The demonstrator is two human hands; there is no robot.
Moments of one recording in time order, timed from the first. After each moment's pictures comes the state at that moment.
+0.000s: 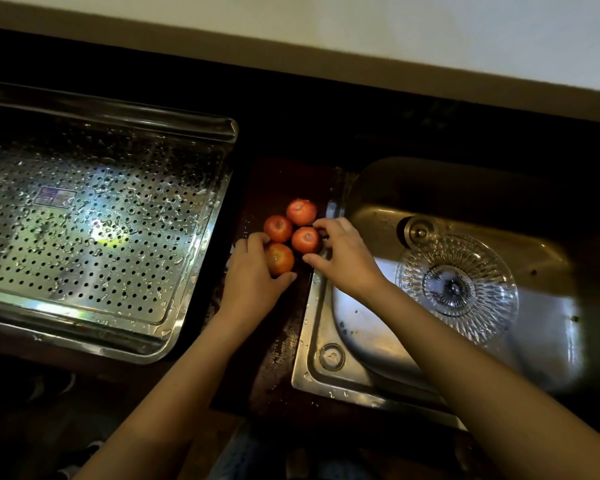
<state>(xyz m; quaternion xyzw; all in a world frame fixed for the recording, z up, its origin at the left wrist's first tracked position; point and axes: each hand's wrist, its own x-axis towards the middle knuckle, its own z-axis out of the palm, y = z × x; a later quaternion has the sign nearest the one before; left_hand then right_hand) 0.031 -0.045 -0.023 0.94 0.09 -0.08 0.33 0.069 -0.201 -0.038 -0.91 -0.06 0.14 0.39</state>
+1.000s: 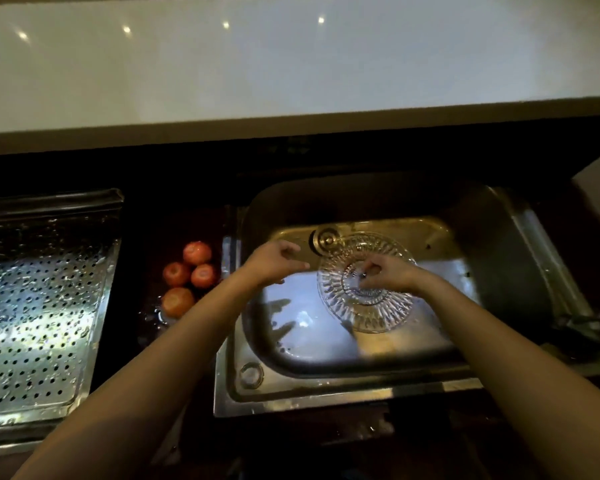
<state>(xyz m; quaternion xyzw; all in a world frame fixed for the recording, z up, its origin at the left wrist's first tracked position) 0.083 -0.199 -0.001 0.84 -0.04 -0.34 0.42 0.024 -0.427 -0.034 -0.86 0.15 0.30 0.38</state>
